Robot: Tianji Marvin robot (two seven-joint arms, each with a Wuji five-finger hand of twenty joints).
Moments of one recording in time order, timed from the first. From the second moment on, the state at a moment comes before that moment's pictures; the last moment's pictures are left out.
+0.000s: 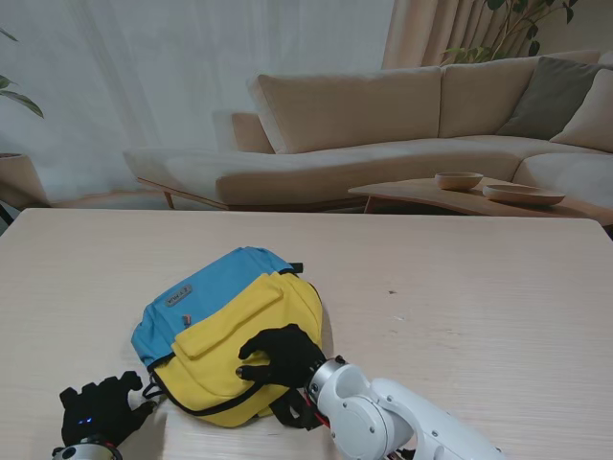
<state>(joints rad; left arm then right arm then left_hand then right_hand) 2.24 -1.09 -1.44 -2.00 1.04 0.57 0.08 -1.44 -1.12 0.67 -1.70 -0.54 0.18 0.01 0.68 -0.30 0.44 -0.07 0.41 0.06 0.63 0.59 0.59 0.17 0.51 0.61 0.39 0.34 0.55 0.69 -0.01 0.42 0.89 0.68 0.29 -0.31 0.89 -0.07 0.67 0.06 0.42 0.29 0.57 0.08 0.45 0.27 0.40 0.00 0.19 0.18 0.01 -0.01 0.82 0.17</state>
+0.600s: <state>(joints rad) 2.13 -1.13 -1.40 -1.86 0.88 0.51 0.28 -1.44 -1.12 0.67 -1.70 -0.53 0.18 0.02 1.04 -0.32 0.28 -0.09 0.60 -0.05 0.92 0.68 0.70 0.14 0.59 0.89 0.41 0.35 0.67 0.73 -0.01 0.41 0.96 0.69 0.29 -0.32 0.89 -0.06 0.68 0.06 0.42 0.30 0.57 0.08 0.45 0.27 0.41 0.00 0.19 0.18 0.01 -0.01 0.82 0.17</state>
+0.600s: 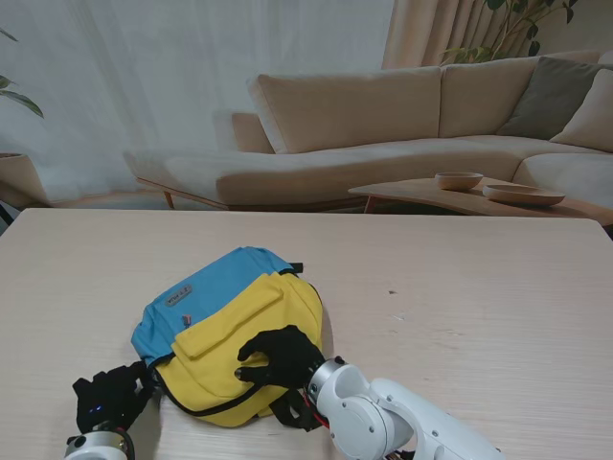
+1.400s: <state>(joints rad) 2.21 -1.15 -1.44 -1.92 0.92 0.51 0.37 -1.44 -1.12 0.67 -1.71 -0.53 0.19 0.03 1.00 -0.35 0.39 -0.09 0.55 -0.06 0.89 0.77 0.68 0.14 0.54 0.94 0.42 0.35 0.68 0.73 -0.01 0.41 0.98 0.69 0.29 -0.32 0.89 -0.06 0.68 0.07 0.41 0.31 0.57 0.08 0.45 0.27 0.41 0.00 0.19 0.18 0.01 -0.01 0.82 0.17</state>
